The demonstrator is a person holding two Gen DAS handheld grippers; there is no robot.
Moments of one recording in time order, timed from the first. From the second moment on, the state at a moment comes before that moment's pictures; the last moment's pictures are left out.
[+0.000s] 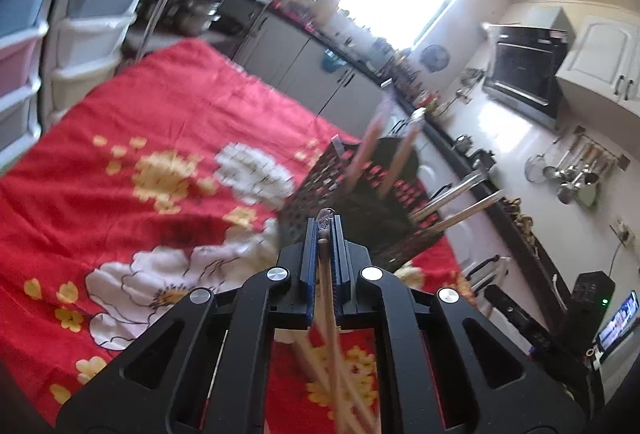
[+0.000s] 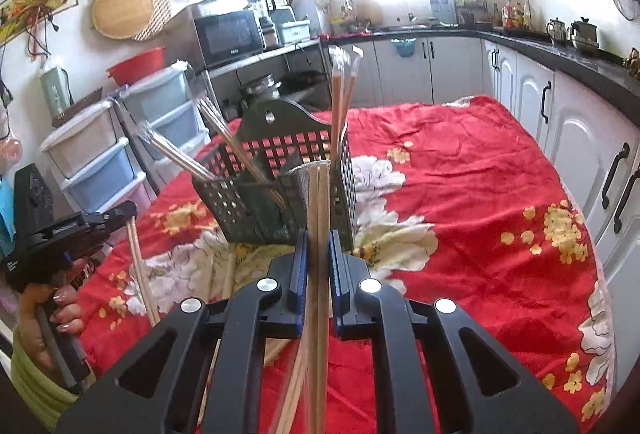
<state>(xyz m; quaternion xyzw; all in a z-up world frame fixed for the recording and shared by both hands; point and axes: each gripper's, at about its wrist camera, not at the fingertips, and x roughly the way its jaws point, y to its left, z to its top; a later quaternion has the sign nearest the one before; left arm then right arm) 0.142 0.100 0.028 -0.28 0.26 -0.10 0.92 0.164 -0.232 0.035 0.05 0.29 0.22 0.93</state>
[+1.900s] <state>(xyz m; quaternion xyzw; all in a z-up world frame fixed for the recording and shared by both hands) 0.164 0.047 0.185 -0.18 0.05 -0.10 0.98 0.184 -0.216 0.166 0.09 0.06 0.22 0.97</state>
